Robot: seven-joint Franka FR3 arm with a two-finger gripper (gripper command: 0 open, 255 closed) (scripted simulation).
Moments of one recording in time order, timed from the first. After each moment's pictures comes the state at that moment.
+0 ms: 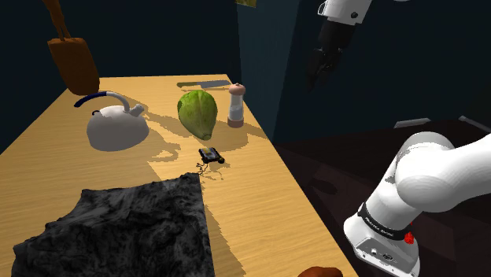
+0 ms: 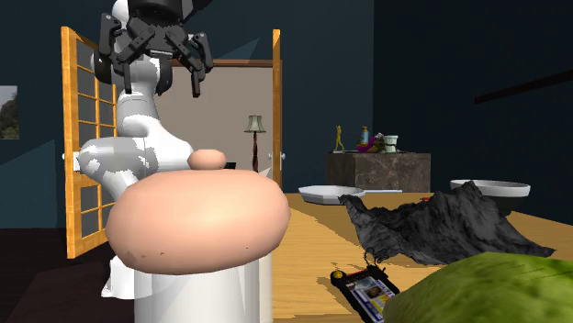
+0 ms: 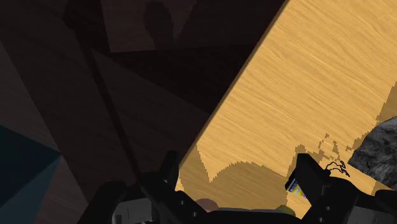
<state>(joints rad) 0.00 -0.82 -0.02 -2.37 0.05 1.63 0.03</state>
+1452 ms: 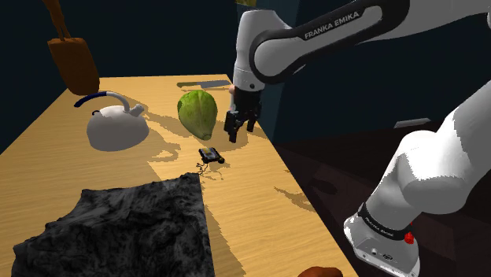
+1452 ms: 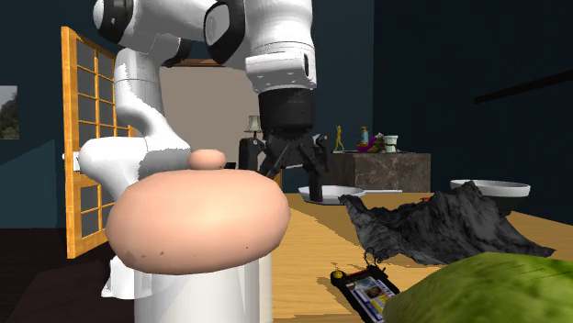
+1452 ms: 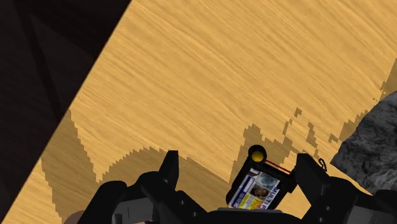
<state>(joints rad) 0.11 -0.22 0.16 -2.33 0.14 2.13 0.15</state>
